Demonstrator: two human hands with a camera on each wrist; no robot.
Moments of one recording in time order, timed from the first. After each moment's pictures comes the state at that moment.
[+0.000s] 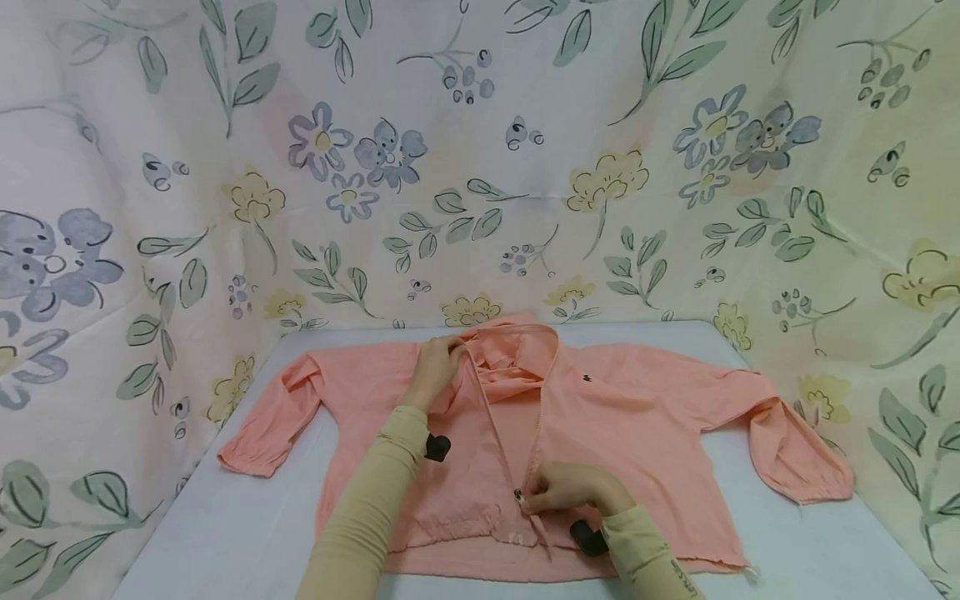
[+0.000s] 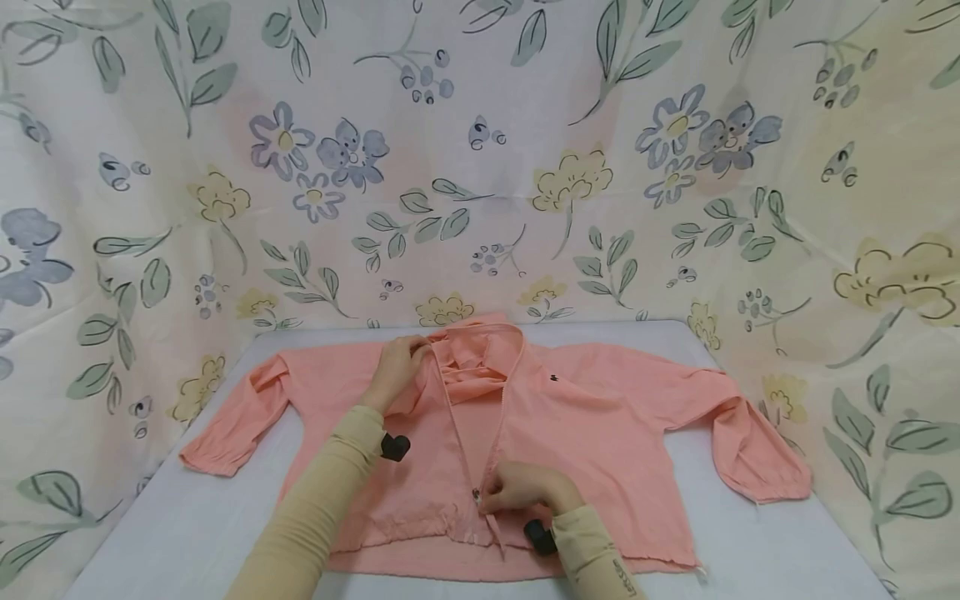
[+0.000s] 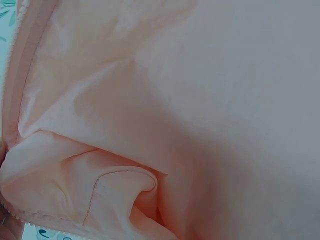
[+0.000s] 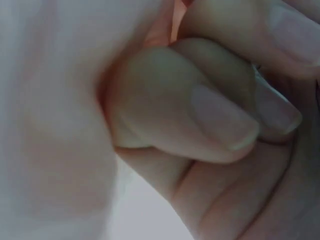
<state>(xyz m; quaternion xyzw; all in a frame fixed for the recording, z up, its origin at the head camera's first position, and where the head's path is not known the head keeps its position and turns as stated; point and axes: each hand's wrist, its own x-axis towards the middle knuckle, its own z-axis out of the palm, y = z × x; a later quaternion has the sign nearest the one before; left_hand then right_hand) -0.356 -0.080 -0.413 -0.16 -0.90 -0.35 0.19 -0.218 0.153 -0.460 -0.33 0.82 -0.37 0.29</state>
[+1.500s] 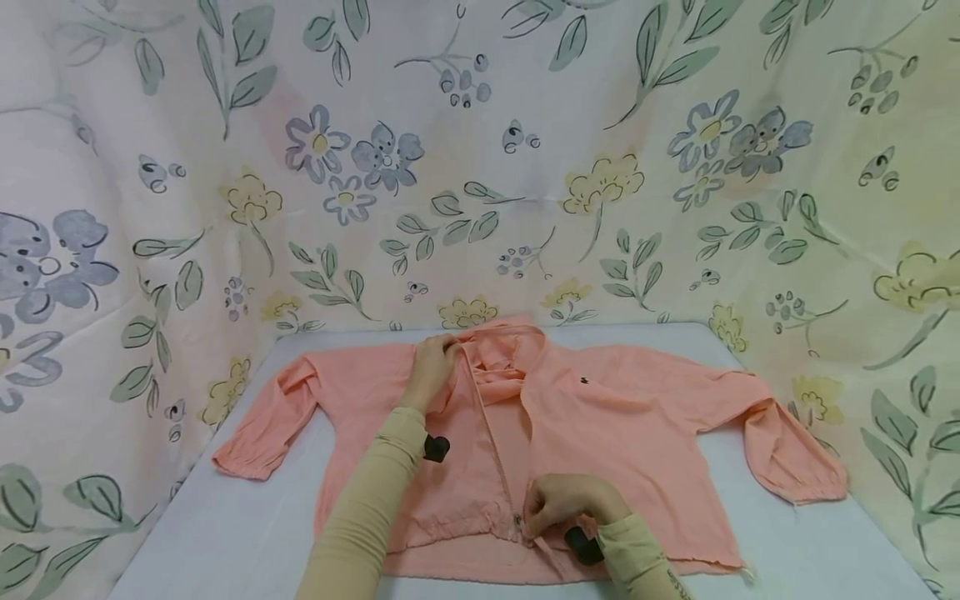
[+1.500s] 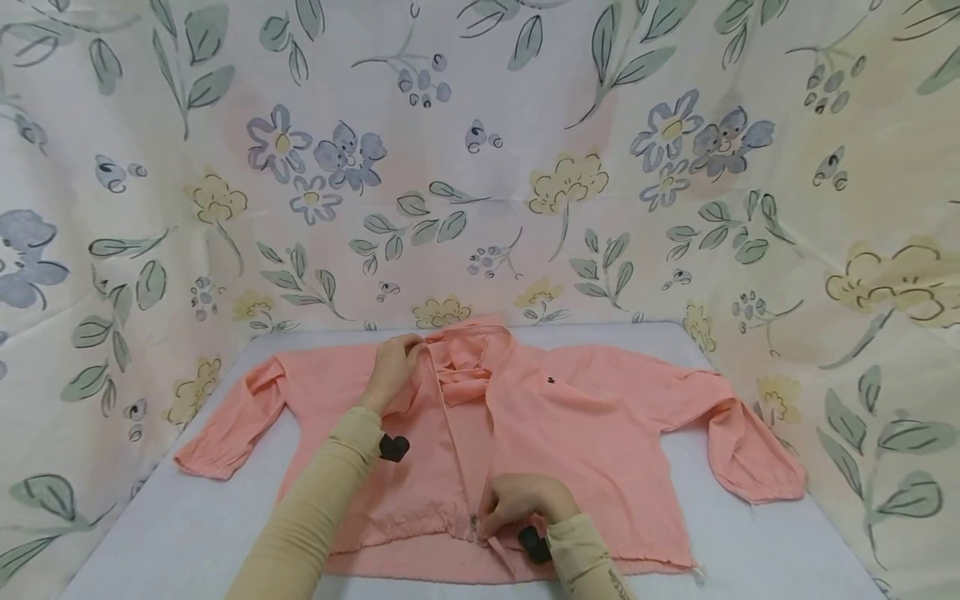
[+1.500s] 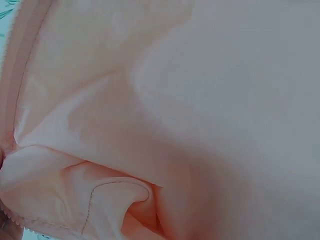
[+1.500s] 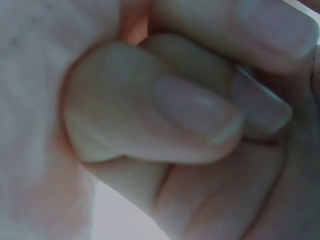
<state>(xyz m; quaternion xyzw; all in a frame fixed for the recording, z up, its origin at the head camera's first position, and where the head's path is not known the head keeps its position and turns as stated) -0.357 -0.081 -0.413 -0.14 -0.89 -0.38 0.22 -0.208 0.152 -0.459 -0.33 0.81 -0.36 0.33</state>
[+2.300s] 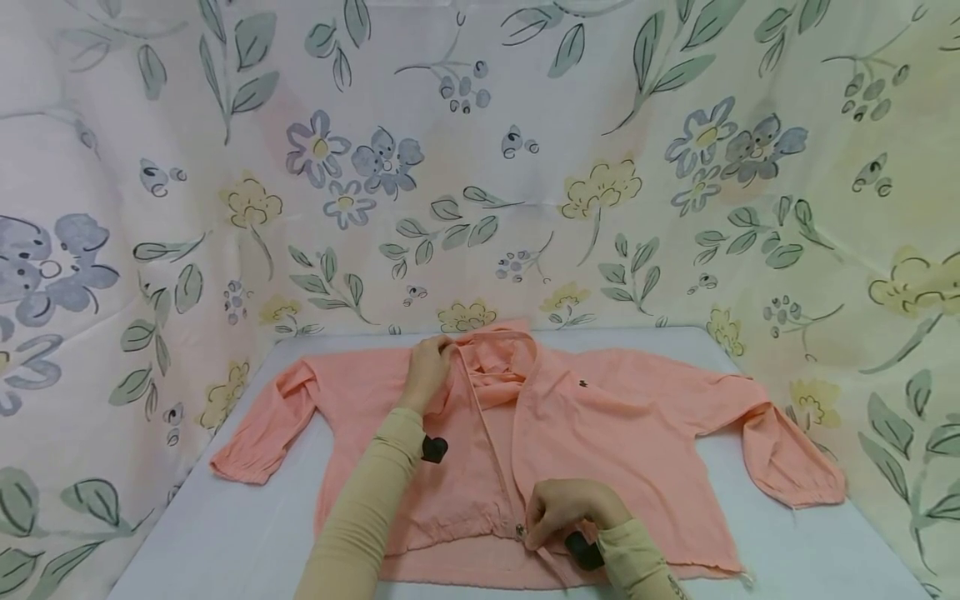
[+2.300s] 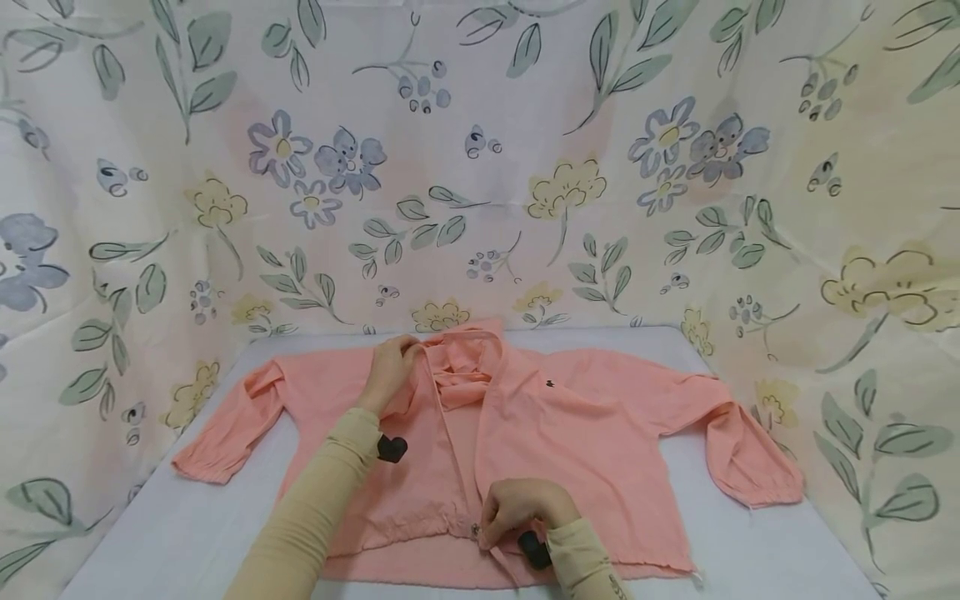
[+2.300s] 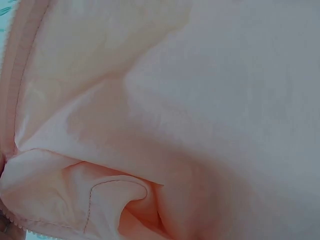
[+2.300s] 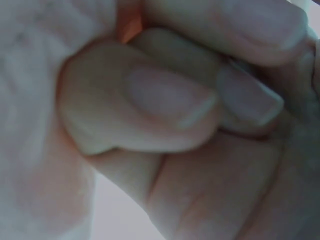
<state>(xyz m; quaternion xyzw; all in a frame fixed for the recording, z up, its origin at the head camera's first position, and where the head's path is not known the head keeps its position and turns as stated) -0.359 -0.083 -0.412 -0.11 -0.88 -0.40 0.21 -0.204 0.152 -0.454 -0.32 0.79 -0.37 0.36</state>
